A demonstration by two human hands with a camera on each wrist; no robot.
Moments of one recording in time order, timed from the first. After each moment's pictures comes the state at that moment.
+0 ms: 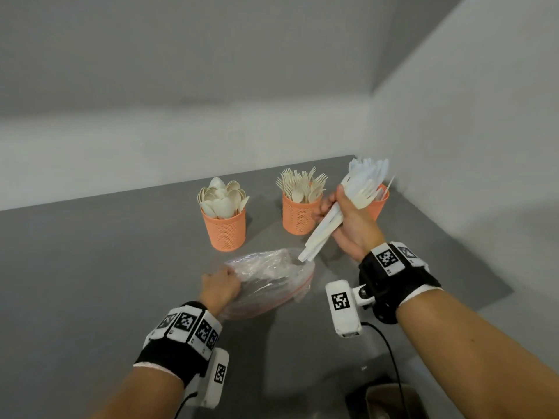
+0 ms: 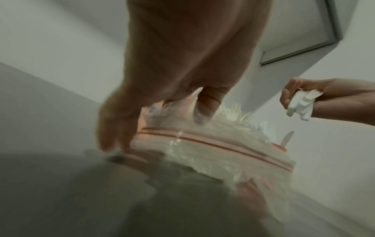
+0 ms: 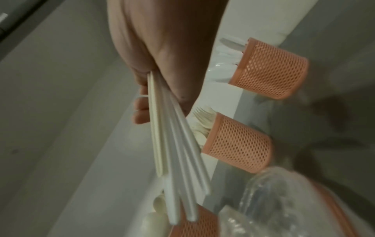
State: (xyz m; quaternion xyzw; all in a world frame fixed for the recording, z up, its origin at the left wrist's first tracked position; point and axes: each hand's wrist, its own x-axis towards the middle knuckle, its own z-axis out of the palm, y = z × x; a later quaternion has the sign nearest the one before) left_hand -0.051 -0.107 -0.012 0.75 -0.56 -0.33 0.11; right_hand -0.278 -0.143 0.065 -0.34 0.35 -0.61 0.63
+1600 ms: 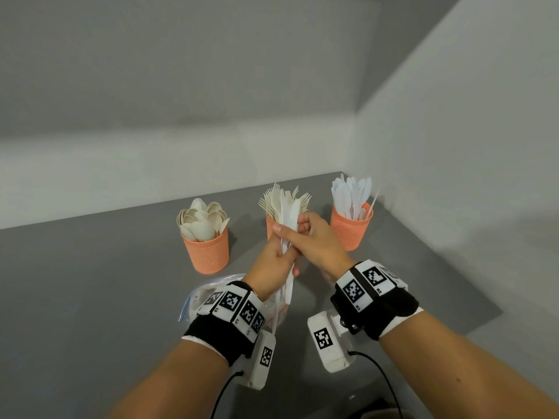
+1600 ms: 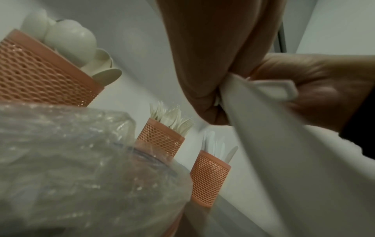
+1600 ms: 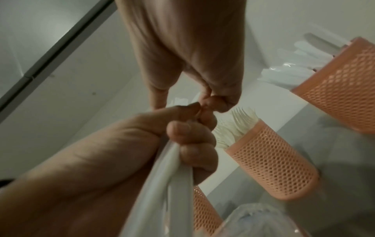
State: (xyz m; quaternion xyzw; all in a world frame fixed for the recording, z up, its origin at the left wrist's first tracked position) left_hand -0.162 -0.124 0.058 0.41 -0.62 -0.53 0.41; right_hand -0.264 -0.138 0.075 -0.54 0.58 -0.44 0.42
